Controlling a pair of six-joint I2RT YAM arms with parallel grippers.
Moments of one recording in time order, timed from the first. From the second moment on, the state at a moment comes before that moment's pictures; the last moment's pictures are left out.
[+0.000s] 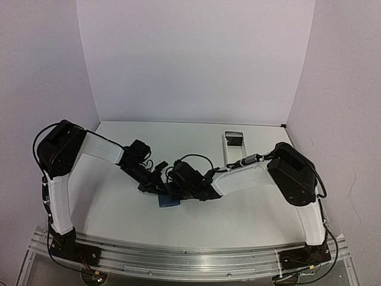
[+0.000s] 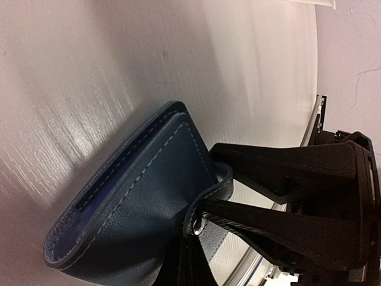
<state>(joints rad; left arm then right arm) -0.56 2.01 1.12 -0.32 0.82 -0.34 1.08 2.21 1.43 -0.10 0.25 0.72</state>
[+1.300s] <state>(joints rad) -0.57 2.14 1.40 -0.60 0.78 0.05 0.98 1.89 1.27 -0.23 0.21 0.70</state>
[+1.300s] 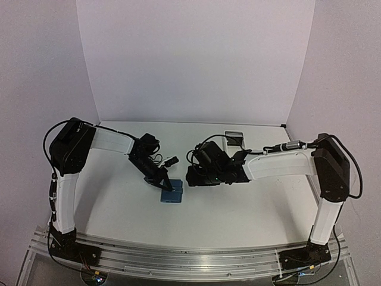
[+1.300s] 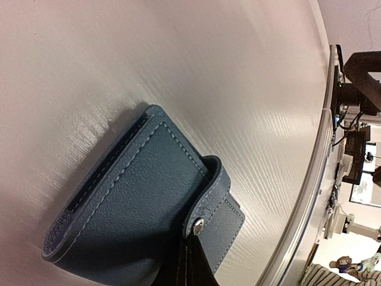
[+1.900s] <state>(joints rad) -0.57 2.14 1.50 -0.68 0.71 0.05 0.98 1.86 1.24 -0.23 0.22 0.70</state>
